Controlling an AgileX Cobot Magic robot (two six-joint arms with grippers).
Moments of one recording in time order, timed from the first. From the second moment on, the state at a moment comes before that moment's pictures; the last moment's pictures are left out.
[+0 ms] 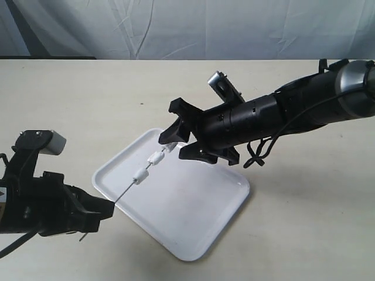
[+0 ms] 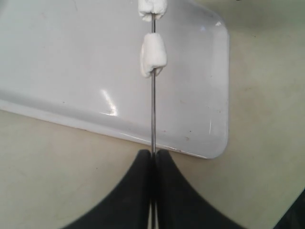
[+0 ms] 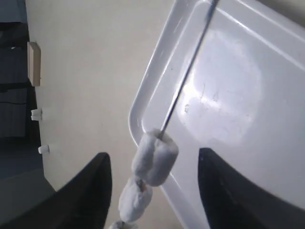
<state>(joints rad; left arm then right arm) -0.38 1.19 -0.32 1.75 -0.50 -1.97 0.49 1.91 -0.96 1.65 0.65 -0.81</state>
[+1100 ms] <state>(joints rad) -0.38 1.19 -0.32 1.74 -0.53 -1.96 0.49 1.91 -0.96 1.71 0.66 -0.87</state>
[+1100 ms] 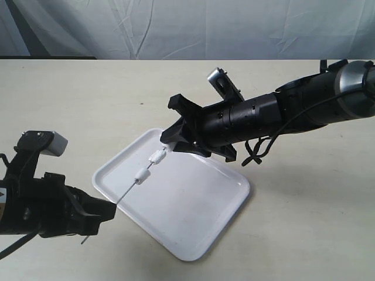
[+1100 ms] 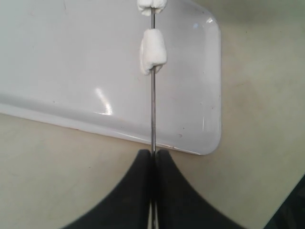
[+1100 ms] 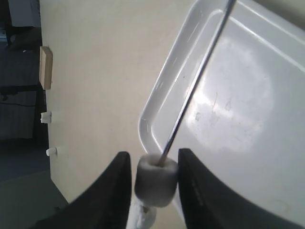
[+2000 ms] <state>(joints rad) -0.38 1.19 -0.30 1.73 -0.52 -1.97 0.50 1.91 -0.96 1.72 0.66 -0.88</state>
